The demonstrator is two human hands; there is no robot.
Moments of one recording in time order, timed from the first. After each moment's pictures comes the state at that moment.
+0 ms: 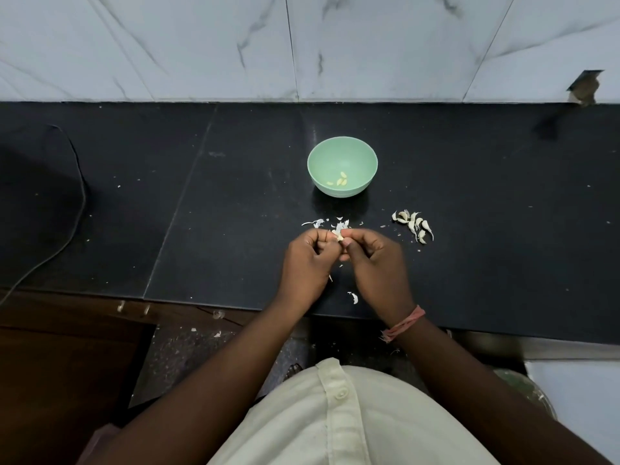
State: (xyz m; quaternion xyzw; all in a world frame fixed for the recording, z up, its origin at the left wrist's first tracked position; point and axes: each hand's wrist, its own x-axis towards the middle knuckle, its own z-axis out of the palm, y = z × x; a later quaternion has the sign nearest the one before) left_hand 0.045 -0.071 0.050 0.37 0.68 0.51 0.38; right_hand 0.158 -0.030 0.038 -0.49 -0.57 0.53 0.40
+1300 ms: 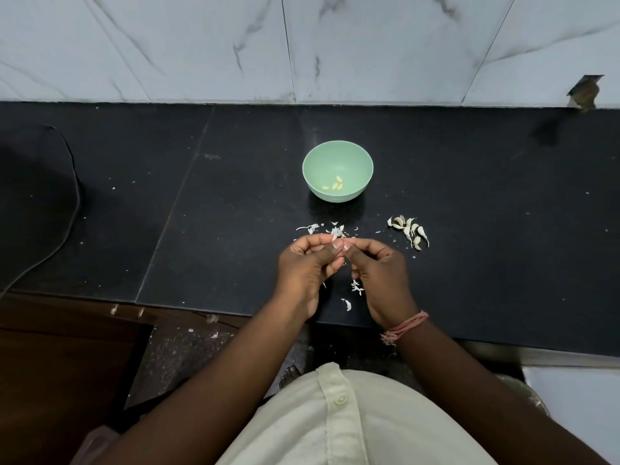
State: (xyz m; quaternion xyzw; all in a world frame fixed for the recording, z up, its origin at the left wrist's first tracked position) left_hand 0.057 -0.056 0.053 0.06 0.55 0.63 0.55; right_hand 0.171 -0.021 0.033 -0.49 -0.41 0.65 0.40
